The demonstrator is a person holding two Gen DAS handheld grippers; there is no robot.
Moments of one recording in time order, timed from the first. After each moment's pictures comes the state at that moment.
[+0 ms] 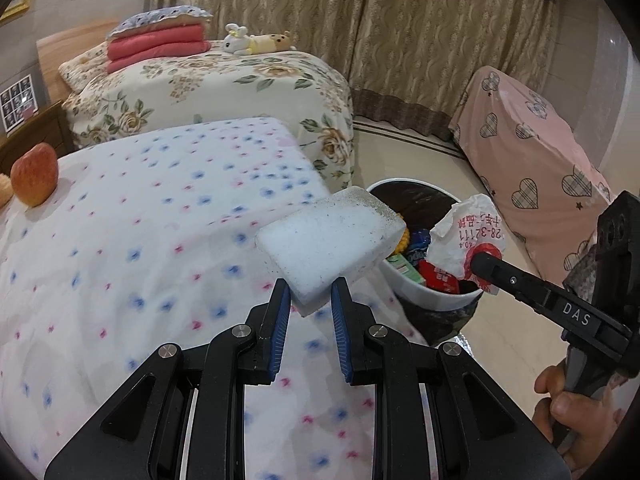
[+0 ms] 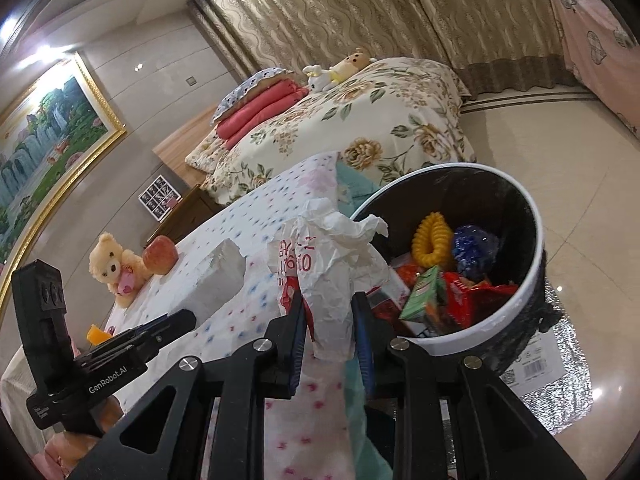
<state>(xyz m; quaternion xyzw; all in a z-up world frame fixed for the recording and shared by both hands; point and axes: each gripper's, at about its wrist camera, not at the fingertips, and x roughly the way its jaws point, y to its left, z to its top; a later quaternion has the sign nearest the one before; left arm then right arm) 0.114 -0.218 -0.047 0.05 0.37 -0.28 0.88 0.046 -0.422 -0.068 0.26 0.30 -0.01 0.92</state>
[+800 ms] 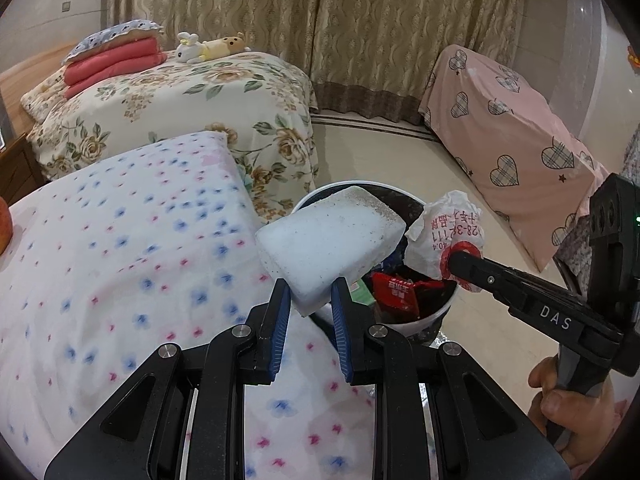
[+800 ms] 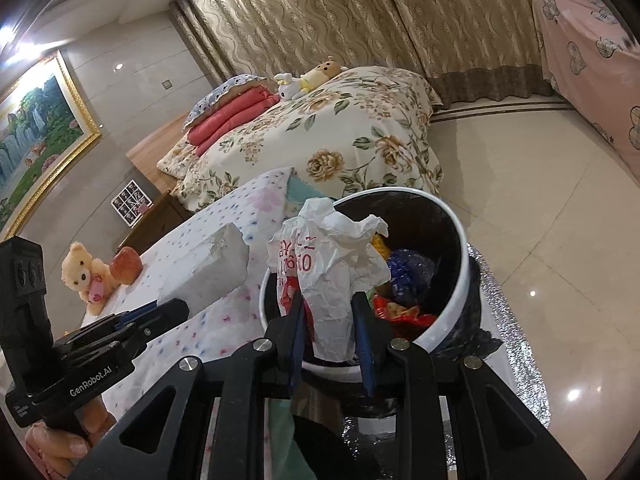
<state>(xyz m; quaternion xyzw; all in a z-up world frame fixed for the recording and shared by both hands) 0.115 -0.295 -0.044 0.09 0.37 -0.33 0.87 0.041 -0.466 -0.067 0.24 0.31 -0.05 0.92</state>
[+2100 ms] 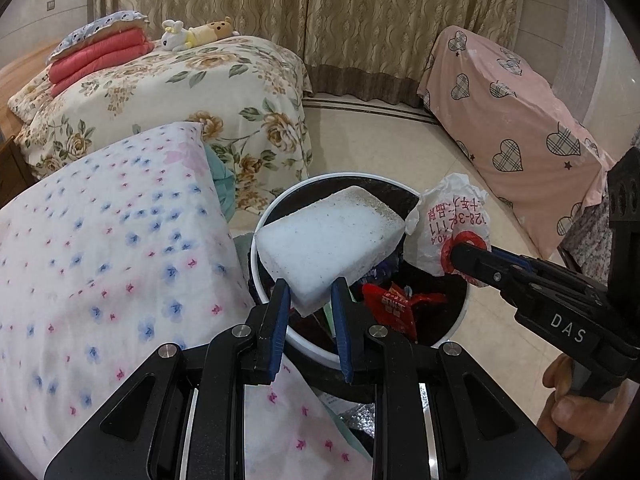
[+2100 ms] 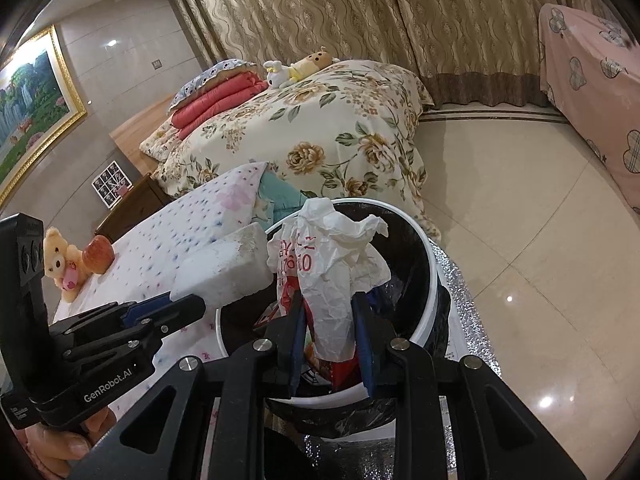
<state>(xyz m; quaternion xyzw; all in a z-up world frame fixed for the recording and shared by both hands) 0.138 -0.341 -0.063 0.11 0.39 -0.33 0.85 0.064 -0.487 -0.067 0.20 0.34 -0.07 0.92</state>
